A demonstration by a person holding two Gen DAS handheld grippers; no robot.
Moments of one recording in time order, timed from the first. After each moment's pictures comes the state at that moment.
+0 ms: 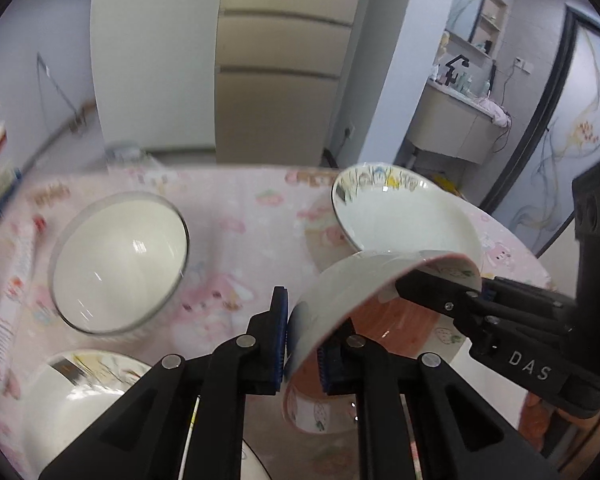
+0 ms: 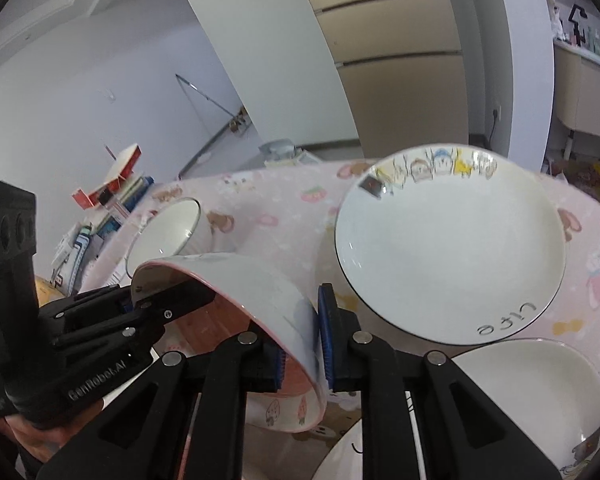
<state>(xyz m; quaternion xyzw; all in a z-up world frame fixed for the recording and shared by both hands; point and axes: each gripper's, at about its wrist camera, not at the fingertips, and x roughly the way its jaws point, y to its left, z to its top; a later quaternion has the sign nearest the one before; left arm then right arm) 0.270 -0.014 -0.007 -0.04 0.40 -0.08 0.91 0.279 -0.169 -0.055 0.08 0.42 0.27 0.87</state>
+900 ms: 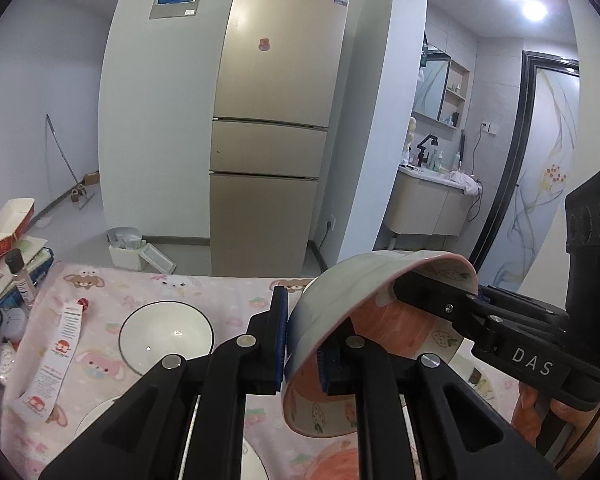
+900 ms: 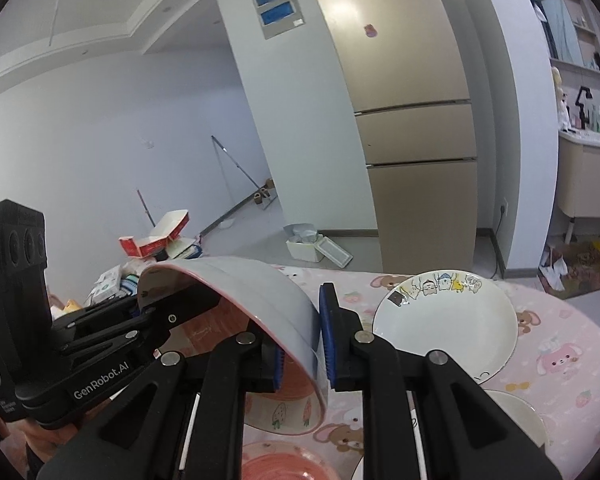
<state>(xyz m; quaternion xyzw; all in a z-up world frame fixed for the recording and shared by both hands) 0.188 -0.004 0.106 -0.06 0.25 -0.10 0.96 0.209 -0.170 0.059 0.06 0.26 0.29 0.92</state>
